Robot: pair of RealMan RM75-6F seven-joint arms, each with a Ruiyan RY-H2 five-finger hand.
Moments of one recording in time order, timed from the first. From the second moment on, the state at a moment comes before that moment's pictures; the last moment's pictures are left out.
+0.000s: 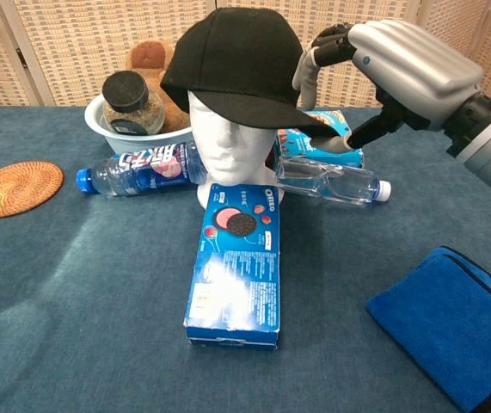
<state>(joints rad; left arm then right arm) -0.07 -1.09 -0.04 -1.70 1.51 1.52 0.17 0.65 -1.68 0.19 -1.22 -1.73 1.37 -0.06</state>
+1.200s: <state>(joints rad) -0.07 -1.09 -0.04 -1.70 1.51 1.51 0.17 0.86 -1.75 0.40 -0.99 -1.62 1.47 -0.04</state>
